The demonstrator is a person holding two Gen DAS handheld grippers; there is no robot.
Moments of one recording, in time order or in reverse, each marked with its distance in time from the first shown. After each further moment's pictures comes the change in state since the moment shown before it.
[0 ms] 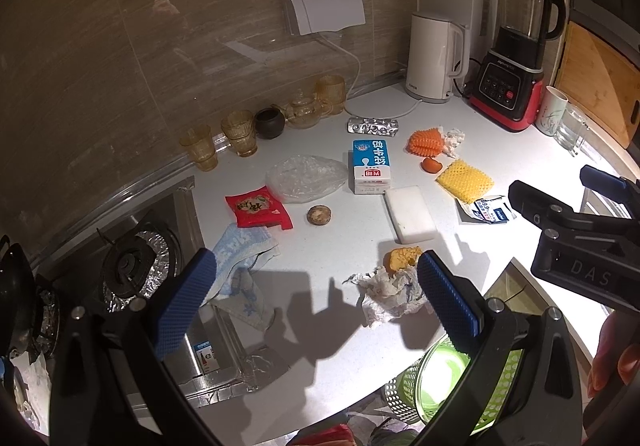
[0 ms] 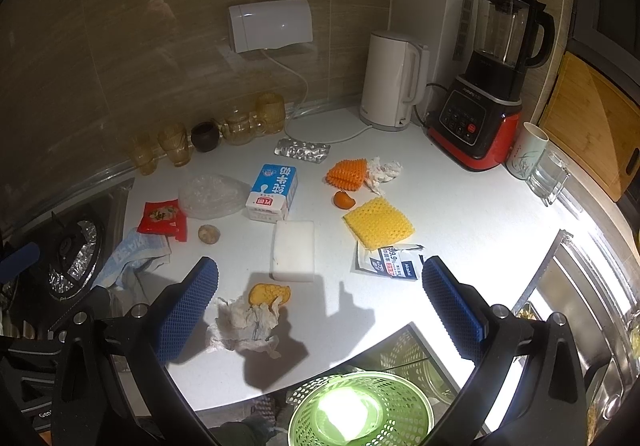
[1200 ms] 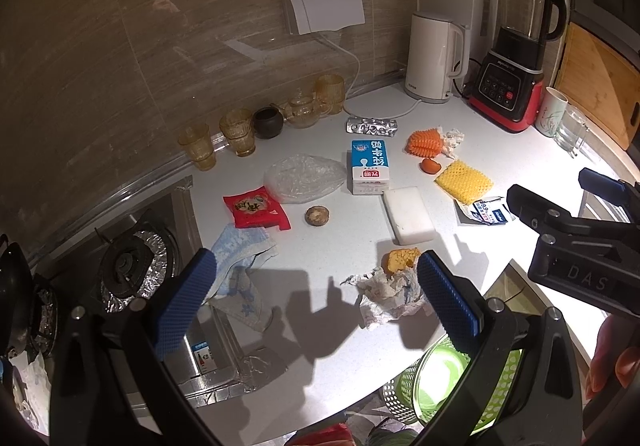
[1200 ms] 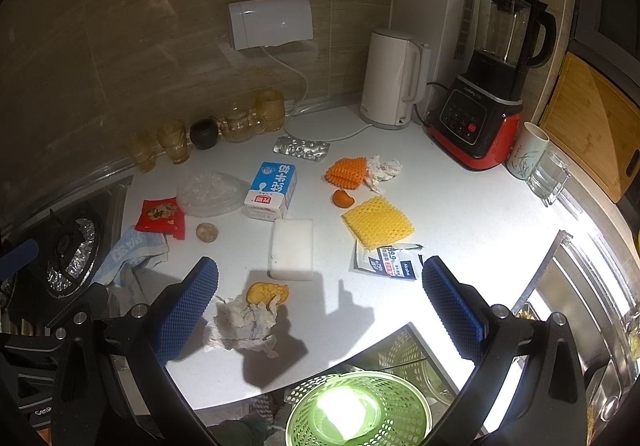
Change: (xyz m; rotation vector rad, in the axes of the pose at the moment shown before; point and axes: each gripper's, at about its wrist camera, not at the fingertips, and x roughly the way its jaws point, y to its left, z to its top) left arm -0.002 0.002 -0.002 -0.003 0.000 -0.004; right arm 0.002 0.000 -0.001 -0.002 0.004 -0.004
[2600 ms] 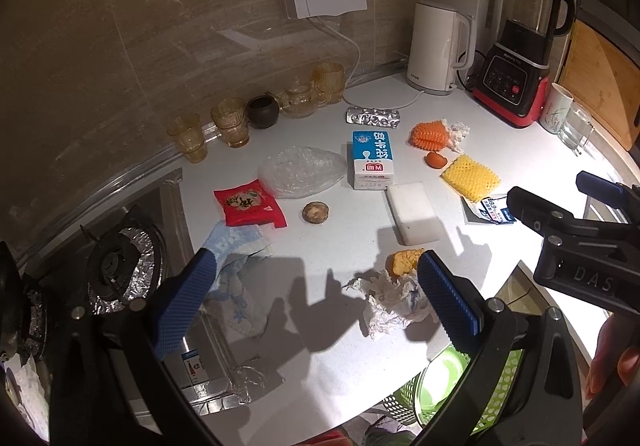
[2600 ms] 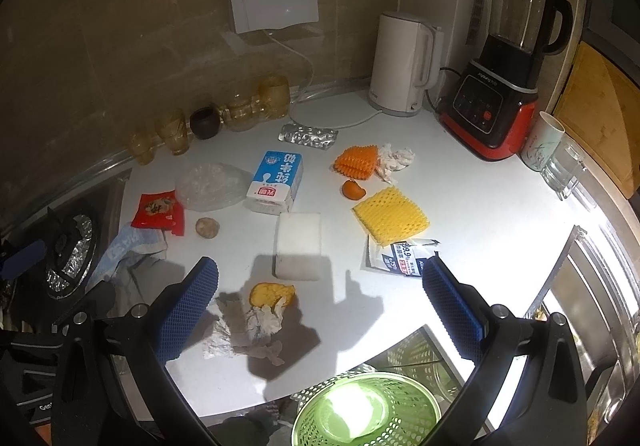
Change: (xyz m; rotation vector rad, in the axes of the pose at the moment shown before) left arm 0.035 0.007 0.003 -0.015 0.036 -0.040; right arm 0.033 0.009 0.000 0.002 0.058 0.015
